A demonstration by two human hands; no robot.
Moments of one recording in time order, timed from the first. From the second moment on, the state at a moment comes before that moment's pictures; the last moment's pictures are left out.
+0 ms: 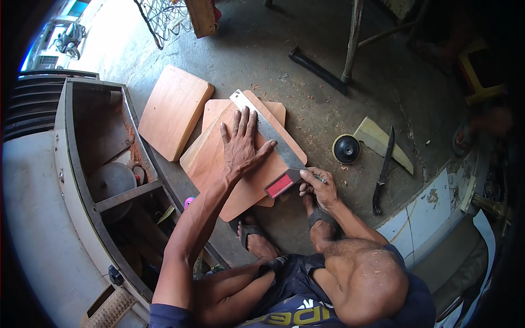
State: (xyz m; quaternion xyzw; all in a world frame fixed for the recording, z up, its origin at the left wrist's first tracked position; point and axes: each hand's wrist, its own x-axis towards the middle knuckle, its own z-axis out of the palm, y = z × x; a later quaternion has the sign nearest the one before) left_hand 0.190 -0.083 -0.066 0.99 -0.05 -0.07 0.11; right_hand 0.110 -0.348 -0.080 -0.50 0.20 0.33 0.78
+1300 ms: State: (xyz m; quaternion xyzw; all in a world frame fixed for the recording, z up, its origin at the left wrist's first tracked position) left_hand 0.192 -0.083 -0.064 0.98 -0.04 -0.11 0.13; right_hand 0.129 -0.367 -0.042 -0.80 -0.05 0.11 0.59
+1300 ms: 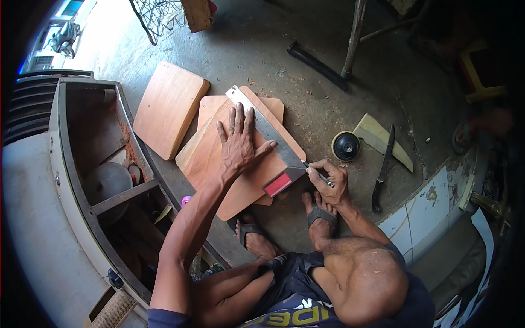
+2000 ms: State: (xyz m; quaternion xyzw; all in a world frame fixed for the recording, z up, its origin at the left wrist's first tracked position) left_hand 0.193 -0.087 -0.063 0.99 -0.03 -0.11 0.12; right_hand 0.329 -0.236 -0.056 -0.86 -0.17 0.12 0.47
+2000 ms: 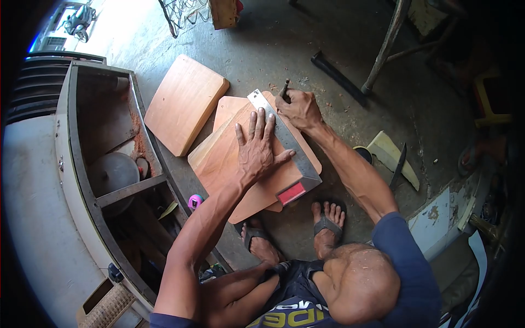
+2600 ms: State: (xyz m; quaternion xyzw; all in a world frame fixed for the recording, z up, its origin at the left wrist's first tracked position) left_hand 0.191 -0.087 -0.066 0.99 -0.03 -0.10 0.11; right_hand 0.318 -0.233 -0.049 -0.83 -0.25 0.09 0.48
